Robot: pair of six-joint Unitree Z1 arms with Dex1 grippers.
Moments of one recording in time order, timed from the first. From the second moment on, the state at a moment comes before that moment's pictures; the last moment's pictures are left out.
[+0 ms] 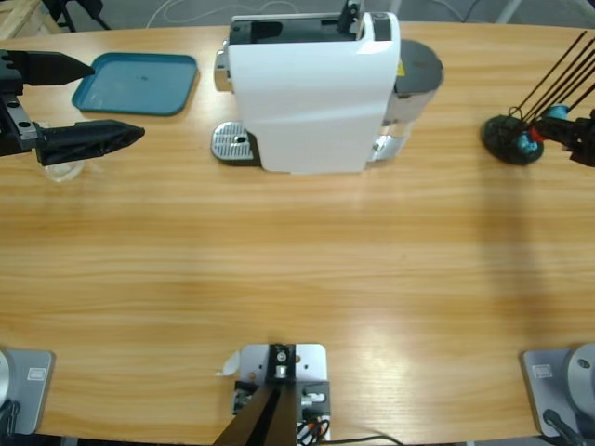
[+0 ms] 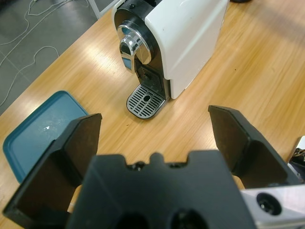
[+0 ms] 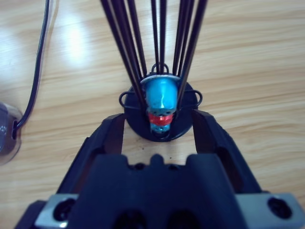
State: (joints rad) arm 0 -0.87 1.19 -0.81 0.17 0.00 0.17; arm 1 0.11 1.39 -0.31 -0.46 -0.19 0.19
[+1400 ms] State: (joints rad) arm 0 -0.87 1.19 -0.79 0.17 0.00 0.12; arm 1 0.06 1.26 -0.31 -0.49 -0.14 0.17
